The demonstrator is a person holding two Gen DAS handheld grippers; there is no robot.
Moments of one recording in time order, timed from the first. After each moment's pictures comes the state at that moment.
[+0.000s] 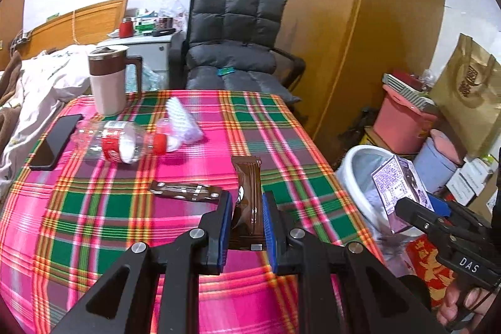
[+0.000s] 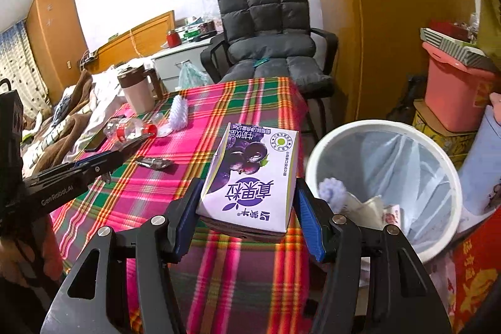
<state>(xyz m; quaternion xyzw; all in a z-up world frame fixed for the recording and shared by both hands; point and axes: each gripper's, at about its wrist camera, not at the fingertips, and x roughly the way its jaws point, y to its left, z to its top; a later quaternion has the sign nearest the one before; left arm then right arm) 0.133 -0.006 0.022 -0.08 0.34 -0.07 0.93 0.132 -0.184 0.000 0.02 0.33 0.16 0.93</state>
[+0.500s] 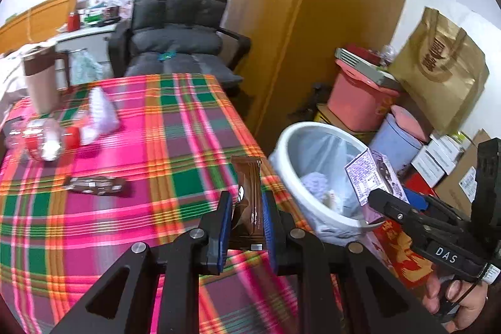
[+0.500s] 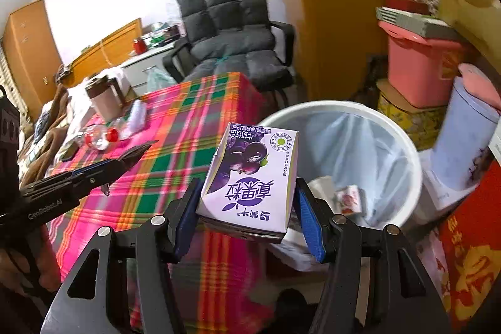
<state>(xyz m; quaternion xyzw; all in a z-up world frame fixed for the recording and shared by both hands) 0.153 -0.087 0.010 -0.07 0.37 -0.17 0.91 0.125 -0.244 -0.012 0.06 0.34 0.09 0.93</state>
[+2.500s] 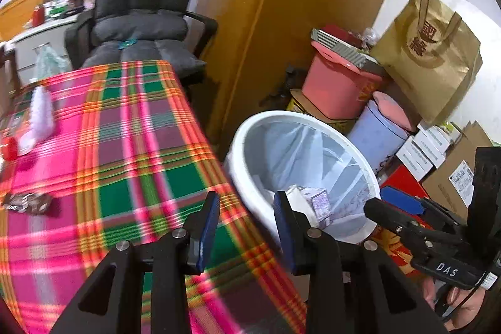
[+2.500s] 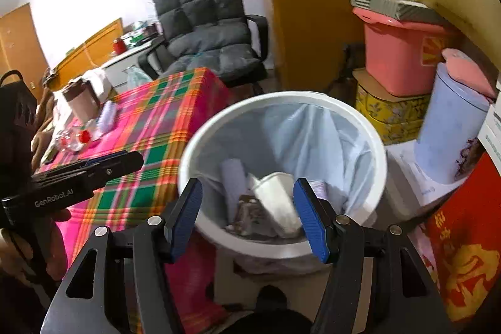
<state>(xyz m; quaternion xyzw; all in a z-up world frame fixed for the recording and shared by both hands) 0.187 -0.137 -0.009 -0.07 0.39 -0.22 0.89 0.133 -0.276 -0.017 0.06 0.35 0.09 0.93</state>
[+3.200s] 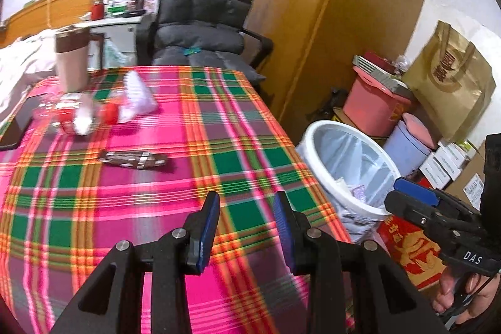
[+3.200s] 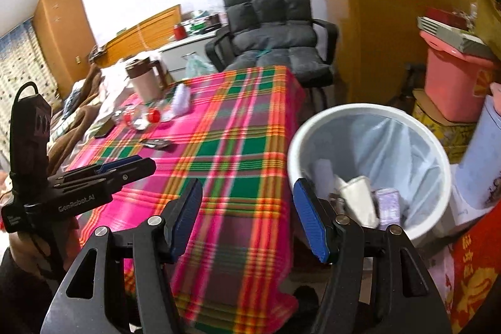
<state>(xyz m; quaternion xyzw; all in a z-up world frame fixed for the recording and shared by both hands) 0.122 -0.034 0.002 -0.10 0.37 -0.12 0.92 0.118 -0.198 -0.004 0.02 0.35 0.20 0.92</state>
